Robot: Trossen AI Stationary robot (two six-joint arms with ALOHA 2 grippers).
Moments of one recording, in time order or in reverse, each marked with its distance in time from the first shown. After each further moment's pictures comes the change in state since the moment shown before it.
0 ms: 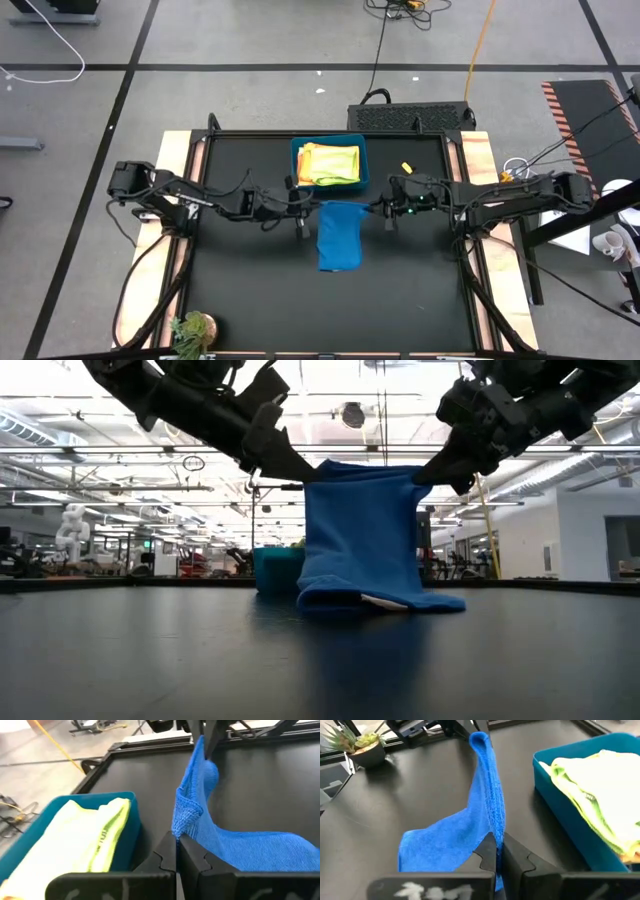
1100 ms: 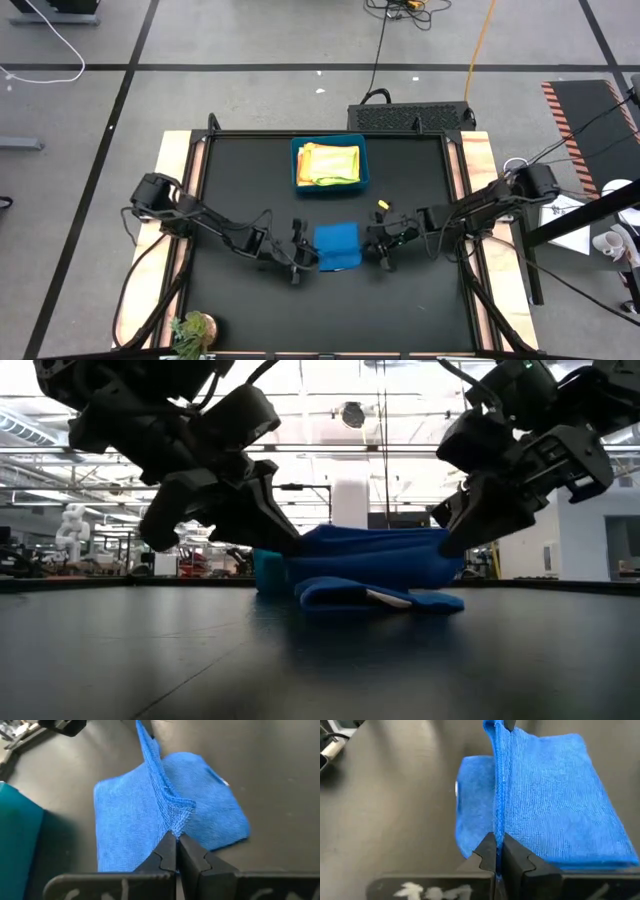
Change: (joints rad) left arm -0.292 0.231 0.000 -0.034 -0.051 0.137; right arm 0.273 0.378 -0.029 0.210 -0.031 -0.034
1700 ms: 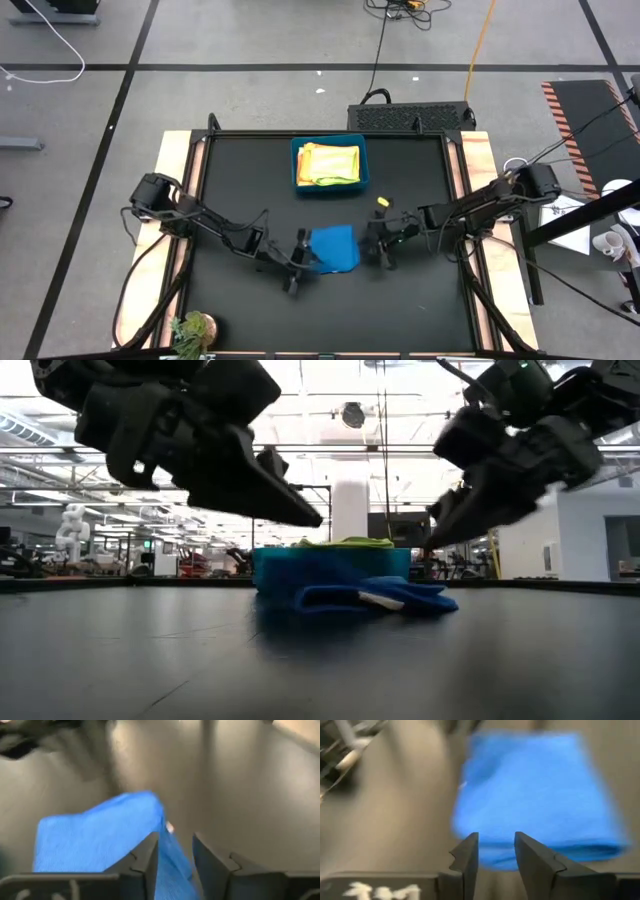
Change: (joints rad) left arm -0.002 -0.001 -0.002 0.149 0.230 -0.118; right arm -0.020 0.006 -0.002 0.060 -0.067 0.027
